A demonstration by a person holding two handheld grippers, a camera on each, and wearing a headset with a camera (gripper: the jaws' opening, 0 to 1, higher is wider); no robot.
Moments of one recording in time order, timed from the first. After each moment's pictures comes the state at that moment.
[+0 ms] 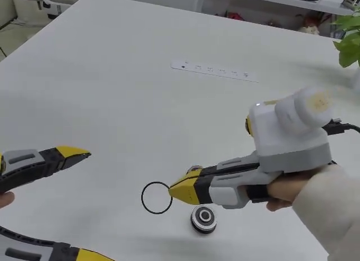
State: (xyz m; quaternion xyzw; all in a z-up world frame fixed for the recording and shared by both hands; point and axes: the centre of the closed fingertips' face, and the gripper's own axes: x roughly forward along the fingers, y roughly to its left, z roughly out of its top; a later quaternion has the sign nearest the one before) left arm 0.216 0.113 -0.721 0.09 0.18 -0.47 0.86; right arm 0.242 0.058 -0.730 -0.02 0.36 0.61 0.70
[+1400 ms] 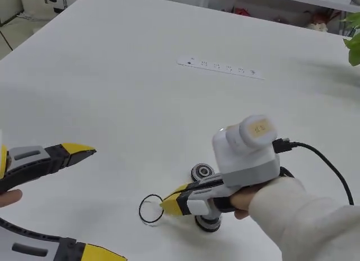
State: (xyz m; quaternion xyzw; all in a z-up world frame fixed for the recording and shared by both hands) left arm 0.217 0.112 -0.723 0.07 0.18 -0.46 0.86; right arm 0.256 0.065 -0.801 -0.06 0.42 0.57 0.70
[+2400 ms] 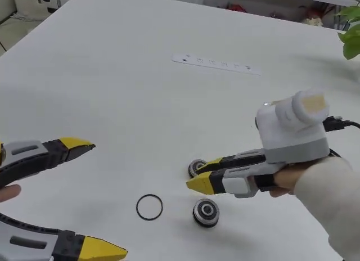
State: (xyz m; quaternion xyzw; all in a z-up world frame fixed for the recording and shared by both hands) left arm 0.220 0.108 -0.713 0.07 0.18 -0.47 0.86; right arm 0.285 0.010 -0.751 -0.04 0.37 0.55 0.75
